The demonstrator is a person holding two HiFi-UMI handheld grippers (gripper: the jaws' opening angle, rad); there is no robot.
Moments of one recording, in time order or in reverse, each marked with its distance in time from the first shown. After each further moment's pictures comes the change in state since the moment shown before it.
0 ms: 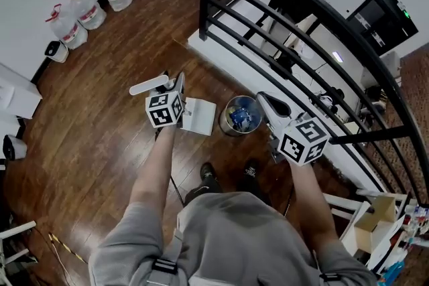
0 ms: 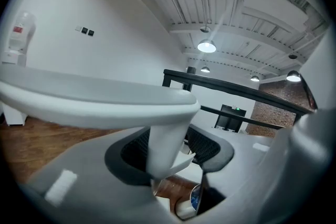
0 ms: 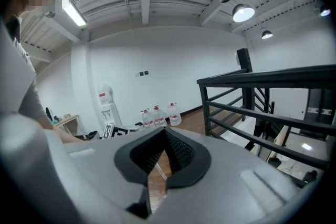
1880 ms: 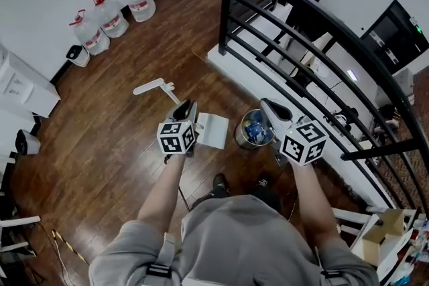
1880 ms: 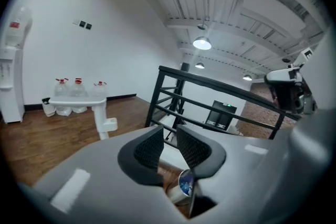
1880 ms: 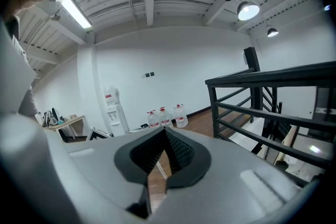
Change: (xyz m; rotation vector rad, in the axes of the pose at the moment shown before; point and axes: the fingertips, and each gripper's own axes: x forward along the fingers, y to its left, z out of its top) left arm -0.084 -0.015 -0.023 -0.013 0.076 -0.087; right arm 0.021 0.028 -0.002 -0.013 -0.014 0.064
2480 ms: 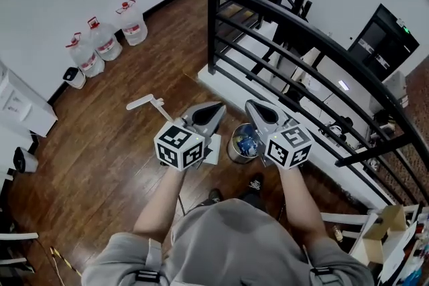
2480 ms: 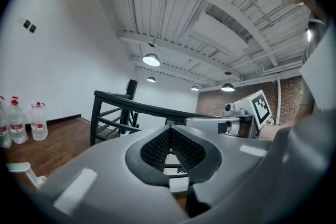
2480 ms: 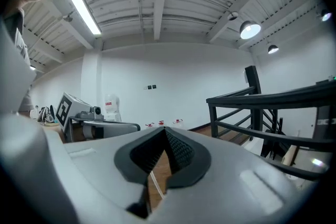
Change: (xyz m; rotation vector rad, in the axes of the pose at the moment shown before) left arm -0.059 -0.206 0.128 0.183 -0.148 -0.534; right arm -0.028 0.013 0.047 -0.087 -0.159 -0.009
